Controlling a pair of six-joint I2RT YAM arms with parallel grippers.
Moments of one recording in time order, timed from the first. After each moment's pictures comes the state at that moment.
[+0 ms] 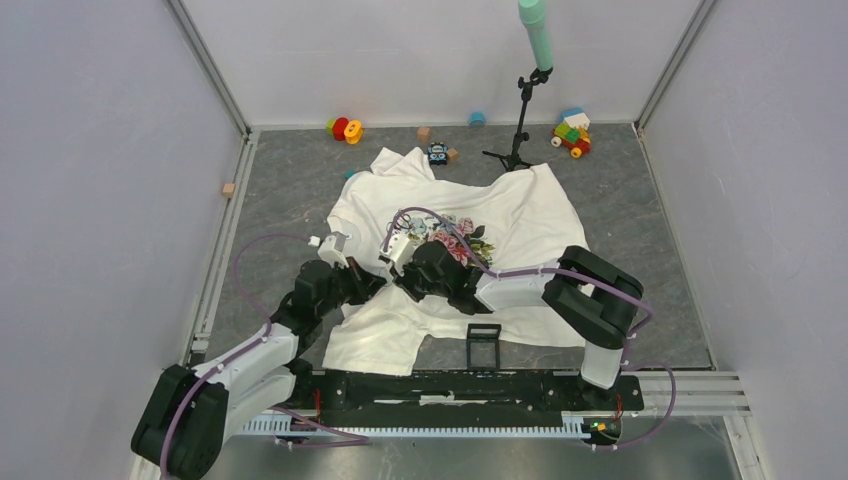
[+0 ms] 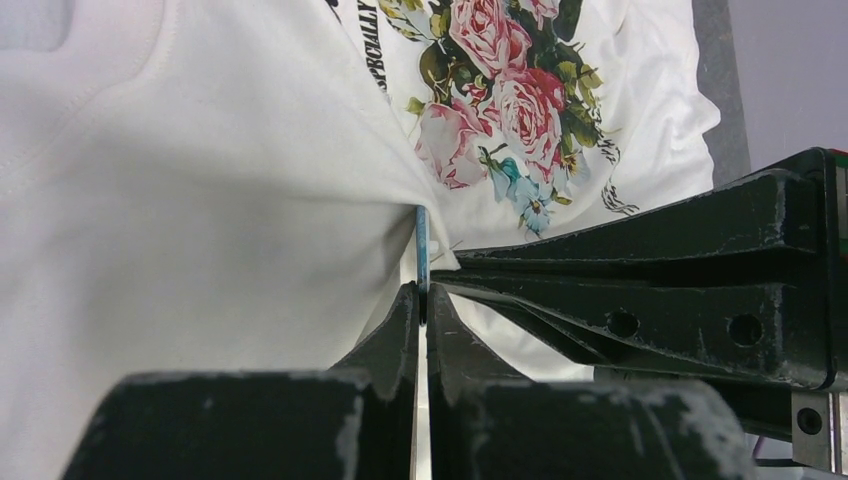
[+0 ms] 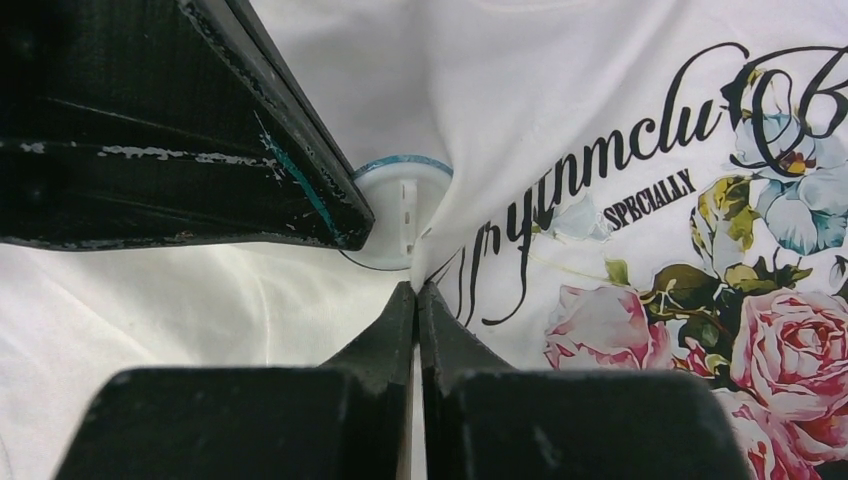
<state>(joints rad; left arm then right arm) -0.41 0.93 0.16 0.33 0.21 -0.68 1.03 1.83 0.91 0.38 -0.03 -0.05</state>
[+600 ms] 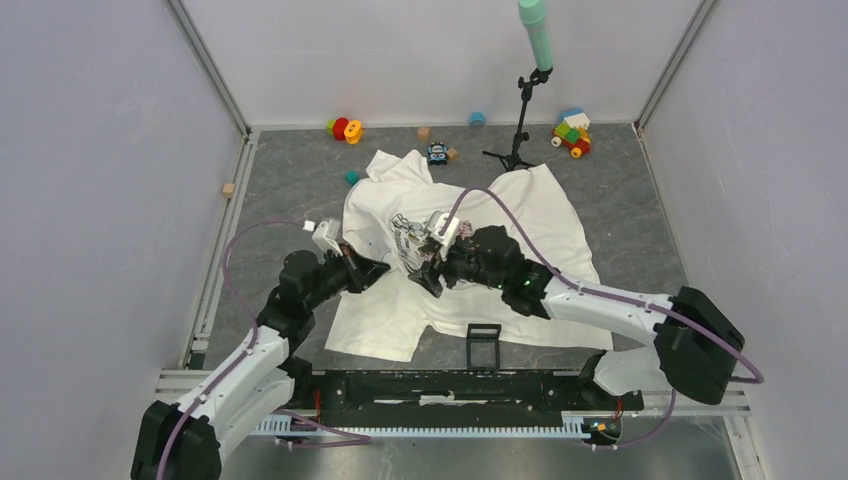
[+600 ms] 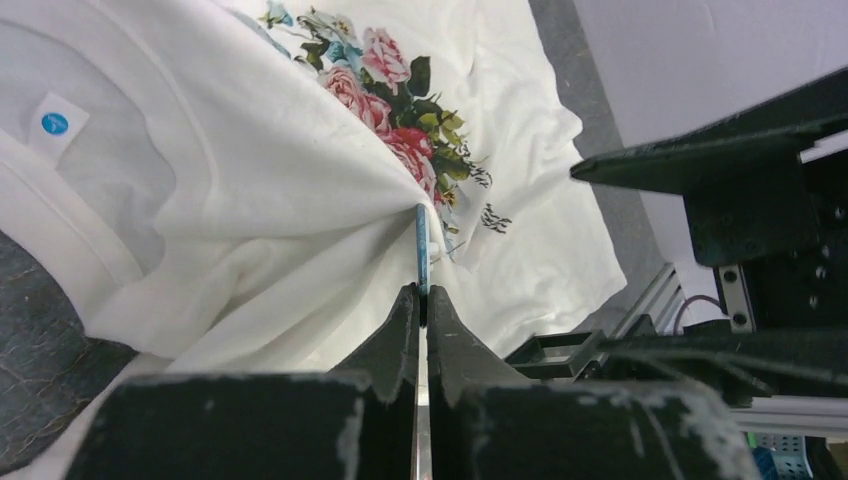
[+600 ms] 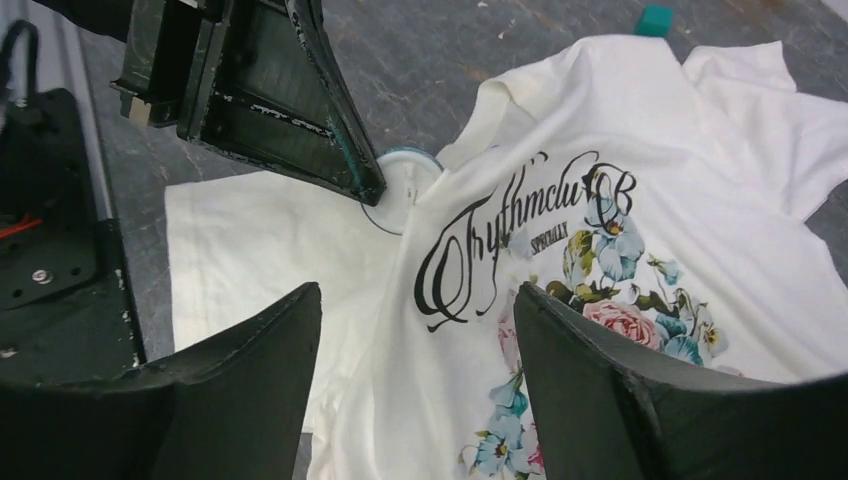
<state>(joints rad) -0.38 0.77 0.26 0.23 0.35 -0.68 0.96 1.38 0.75 0.33 -0.14 -0.07</state>
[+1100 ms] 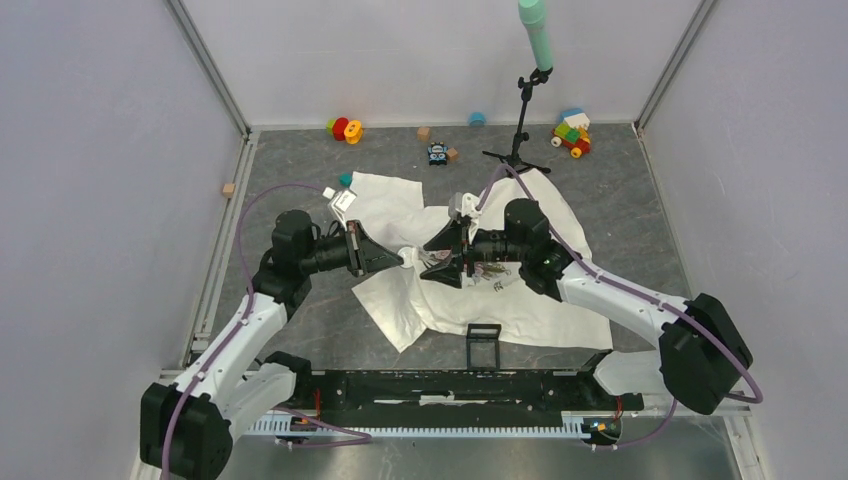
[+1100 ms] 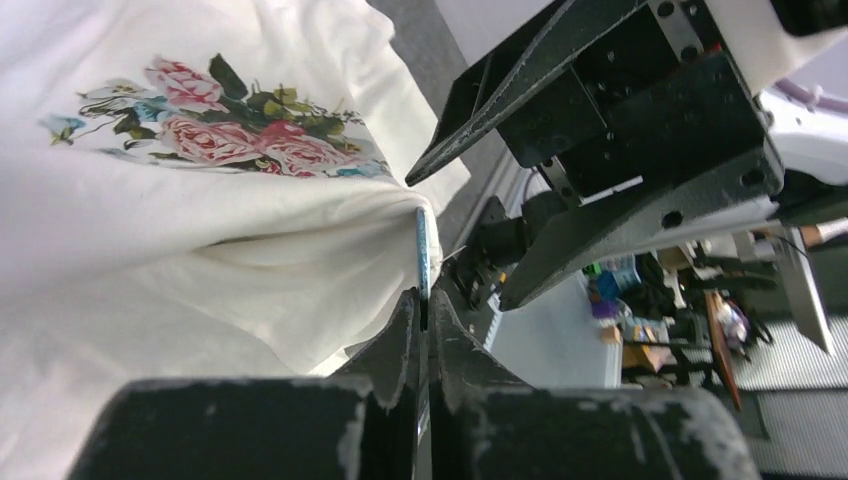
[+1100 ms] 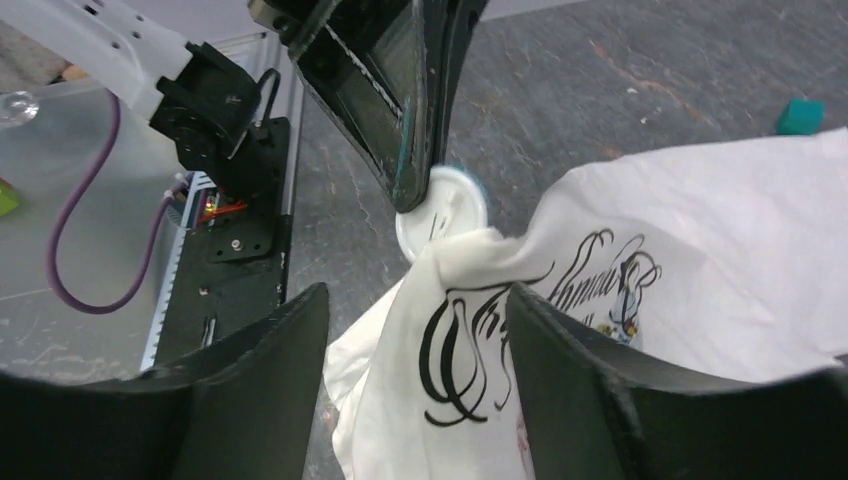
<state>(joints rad) -0.30 0.90 0.56 0.07 0.84 -0.68 0.71 1.29 0.75 0.35 -0.75 0.00</state>
